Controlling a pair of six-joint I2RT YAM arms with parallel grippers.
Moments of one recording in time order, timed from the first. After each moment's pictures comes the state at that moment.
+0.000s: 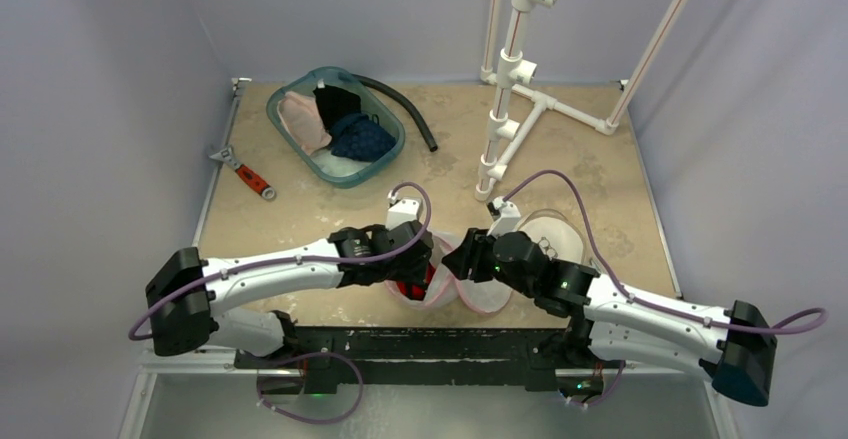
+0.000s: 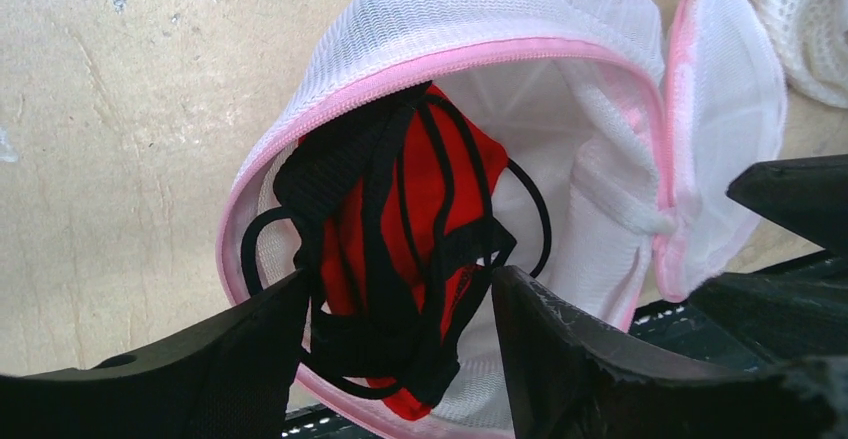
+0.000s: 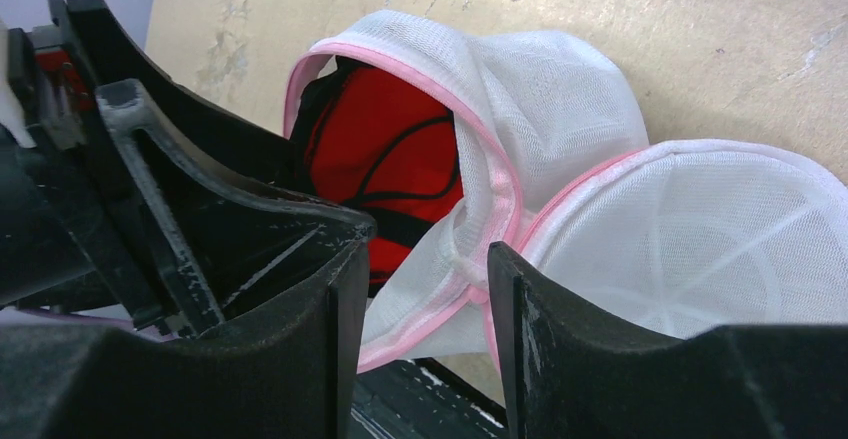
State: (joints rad) left arm -1.13 1.31 0.90 -0.63 -0.38 -0.87; right arm 1.06 0.87 0.50 -0.15 0.24 0.86
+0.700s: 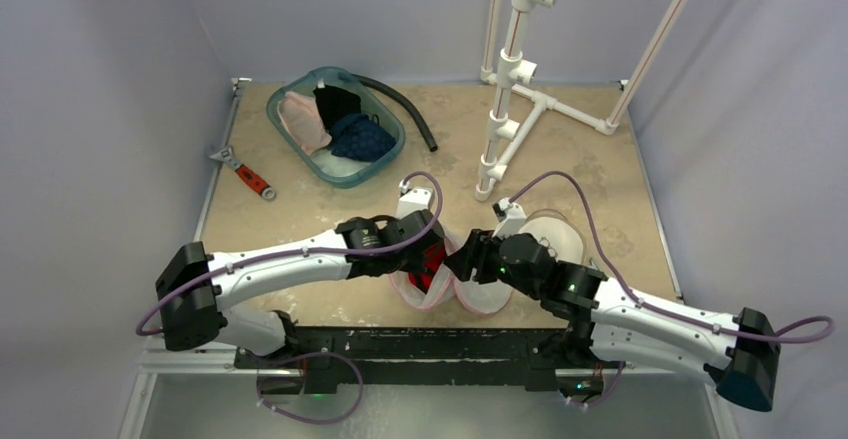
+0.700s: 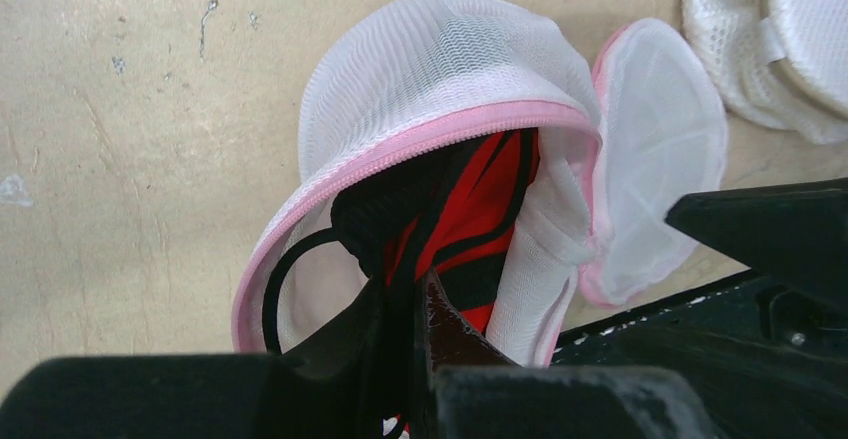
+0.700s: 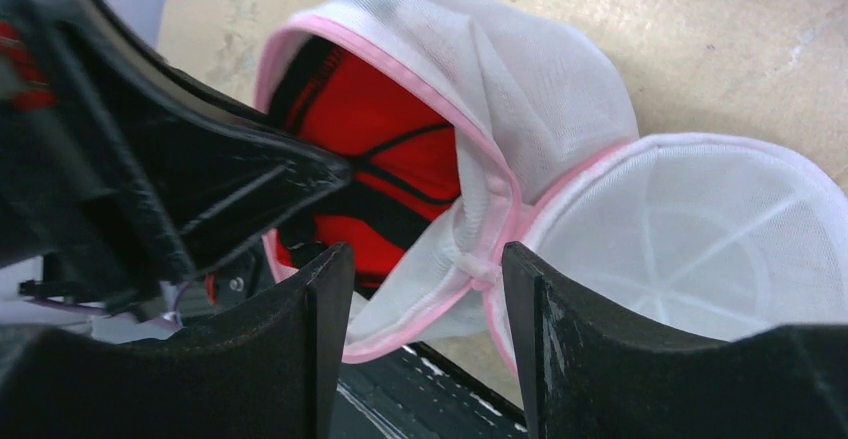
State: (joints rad) left arm -1.13 1.38 1.02 -0.67 -0.40 -0.83; right arm 1.06 0.80 0.50 -0.19 0.24 0.86
